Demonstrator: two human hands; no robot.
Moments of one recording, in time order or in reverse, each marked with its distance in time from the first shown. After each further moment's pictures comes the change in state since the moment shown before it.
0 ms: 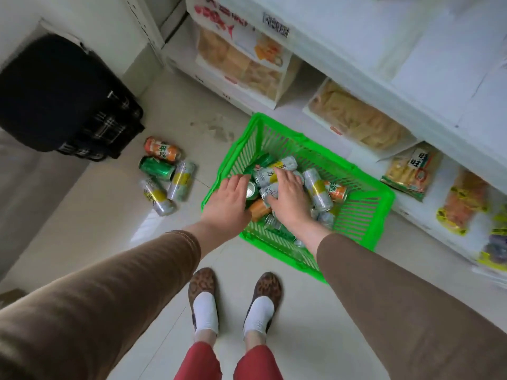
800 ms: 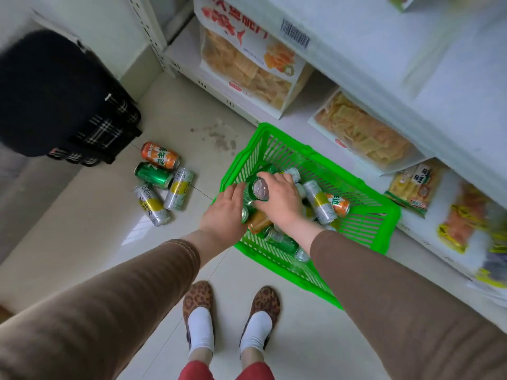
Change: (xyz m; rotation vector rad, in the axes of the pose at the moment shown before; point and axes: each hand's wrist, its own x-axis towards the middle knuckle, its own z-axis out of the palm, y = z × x) left_hand 0.019 -0.027 0.008 -0.107 -0.117 -0.107; right_hand 0.047 -0.017 0.025 -0.103 -0.058 -0.035
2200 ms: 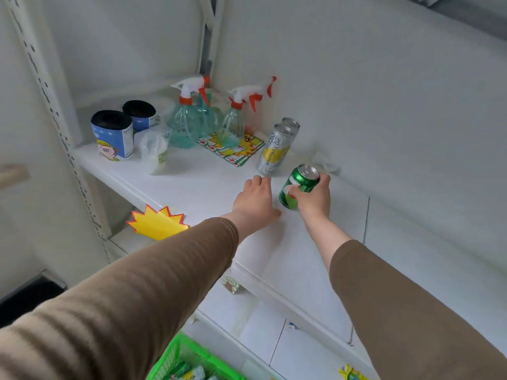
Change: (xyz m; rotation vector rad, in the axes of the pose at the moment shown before) left_hand -0.030 0.425 -0.581 -0.094 0.599 0.307; right_hand -0.012 -0.088 -0.742 0.635 0.841 0.147
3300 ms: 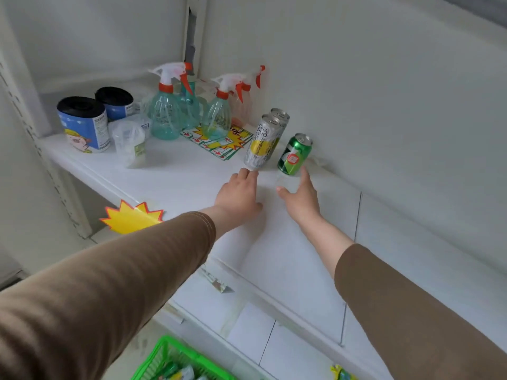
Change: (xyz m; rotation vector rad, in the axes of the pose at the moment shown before) left_hand 0.017 -0.015 0.017 0.088 0.007 0.062; right_hand 0.009 0.019 -0.004 -0.181 -0.200 -0.061
